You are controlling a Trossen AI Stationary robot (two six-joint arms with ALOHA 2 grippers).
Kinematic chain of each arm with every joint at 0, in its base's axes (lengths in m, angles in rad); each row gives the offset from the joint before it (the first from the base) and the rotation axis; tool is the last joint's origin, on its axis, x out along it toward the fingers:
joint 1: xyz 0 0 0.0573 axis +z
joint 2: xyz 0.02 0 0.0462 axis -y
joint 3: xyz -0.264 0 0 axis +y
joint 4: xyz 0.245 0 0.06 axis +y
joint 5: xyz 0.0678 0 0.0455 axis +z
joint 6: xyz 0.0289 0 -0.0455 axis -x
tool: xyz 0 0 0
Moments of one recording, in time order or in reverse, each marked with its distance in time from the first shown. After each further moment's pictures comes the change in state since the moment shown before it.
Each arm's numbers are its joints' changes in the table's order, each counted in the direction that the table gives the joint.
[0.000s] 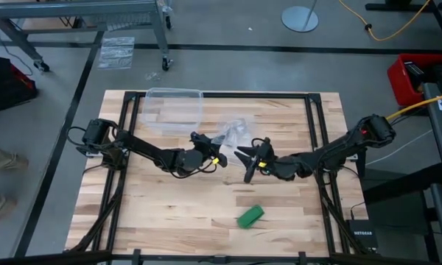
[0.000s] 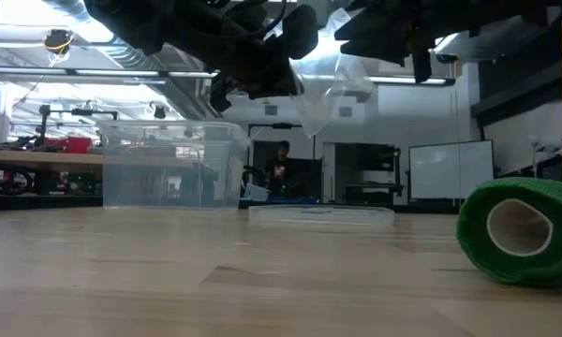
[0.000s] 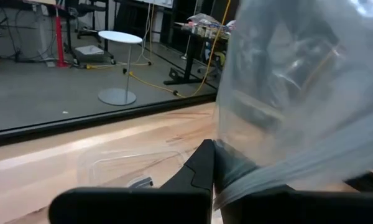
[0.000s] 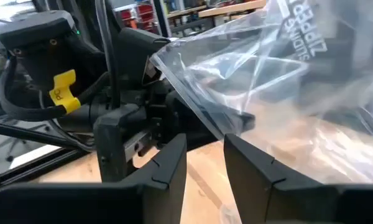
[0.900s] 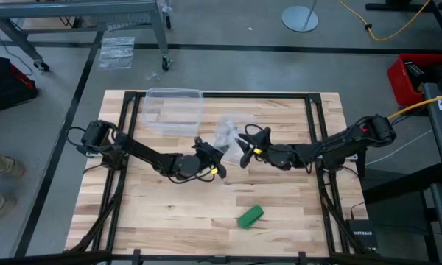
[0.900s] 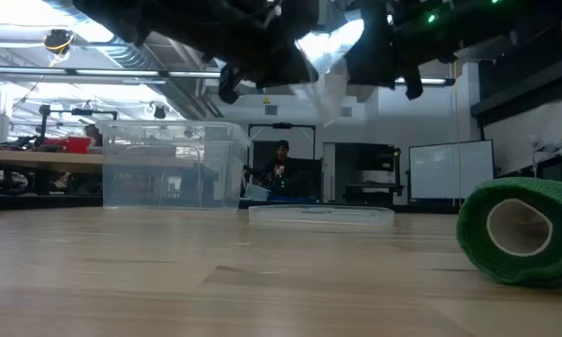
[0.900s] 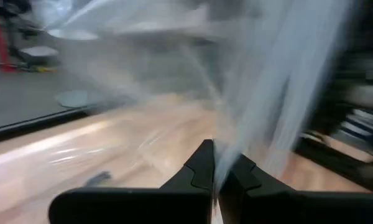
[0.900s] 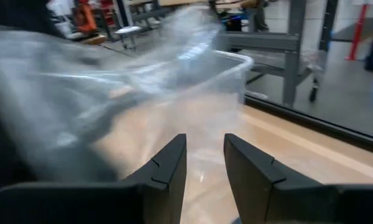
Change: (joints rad) left arm -0.059 0.000 0.001 -0.041 -0.109 -0.077; right arm -0.152 0.009 0.000 0.090 0.038 -0.004
